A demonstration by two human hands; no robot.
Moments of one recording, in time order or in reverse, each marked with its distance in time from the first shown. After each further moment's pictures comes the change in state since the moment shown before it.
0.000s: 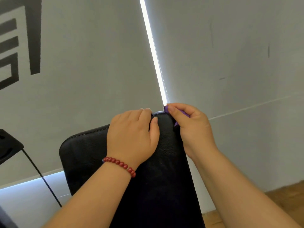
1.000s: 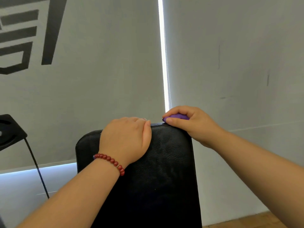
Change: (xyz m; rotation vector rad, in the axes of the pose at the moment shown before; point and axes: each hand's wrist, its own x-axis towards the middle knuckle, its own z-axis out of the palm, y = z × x) left_hand -0.005 -0.048 -0.021 0.004 -0.054 -0.060; right_hand 0.032 -0.038 0.012 -0.546 -0.541 -0.087
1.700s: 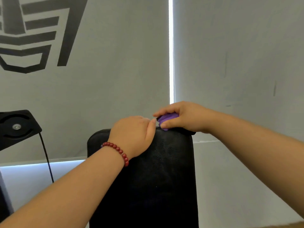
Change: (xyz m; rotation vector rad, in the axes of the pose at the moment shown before) left_hand 0.009 0.001 -0.014 -0.048 -0.130 -0.020; right_hand 0.020 -0.046 -0.005 -0.490 -0.315 -0.016
